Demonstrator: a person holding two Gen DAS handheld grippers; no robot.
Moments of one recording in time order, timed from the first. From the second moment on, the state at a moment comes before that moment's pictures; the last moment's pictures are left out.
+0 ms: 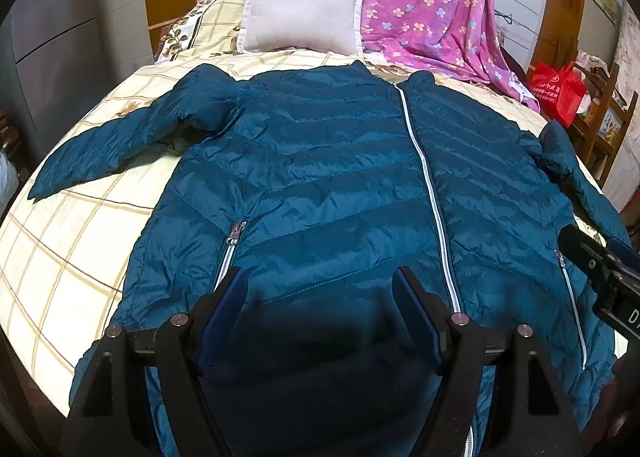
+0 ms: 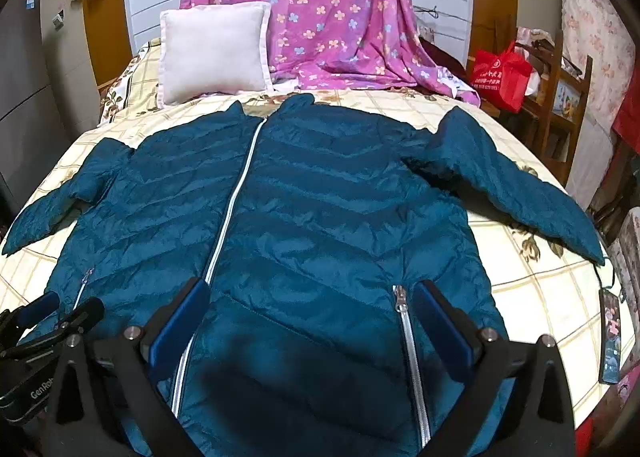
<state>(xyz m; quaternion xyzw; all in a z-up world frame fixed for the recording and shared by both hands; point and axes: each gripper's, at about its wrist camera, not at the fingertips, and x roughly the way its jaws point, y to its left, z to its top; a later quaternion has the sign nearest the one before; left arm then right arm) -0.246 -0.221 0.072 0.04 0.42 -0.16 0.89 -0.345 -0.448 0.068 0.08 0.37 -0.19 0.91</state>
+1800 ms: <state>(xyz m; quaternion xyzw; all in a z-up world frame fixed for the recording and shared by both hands) -0.277 -0.227 0.055 0.06 0.43 -0.19 0.88 -0.376 -0.435 0.050 0.10 0.38 -0.18 0.90</state>
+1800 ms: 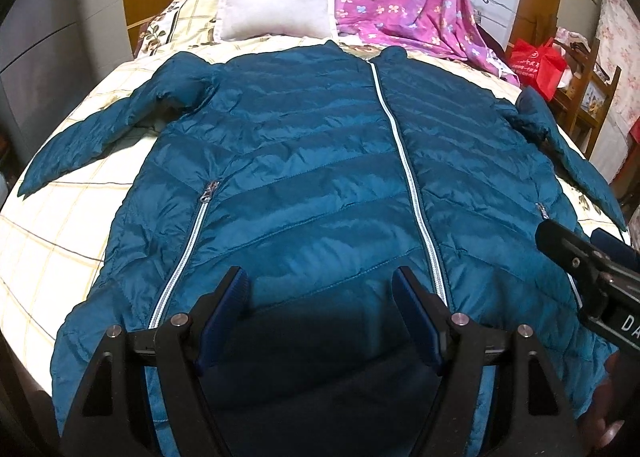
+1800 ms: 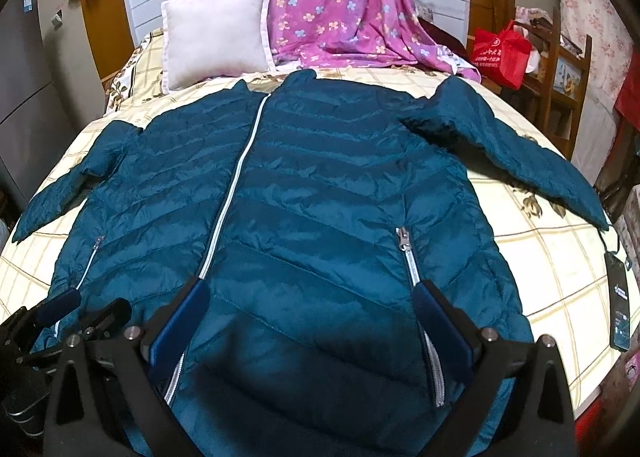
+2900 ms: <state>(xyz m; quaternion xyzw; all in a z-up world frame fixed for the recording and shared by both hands) -0.175 -0.212 0.107 0.07 0.39 -0.16 0.90 -0.267 -0.446 0.080 0.06 0.38 -0.17 0.91</state>
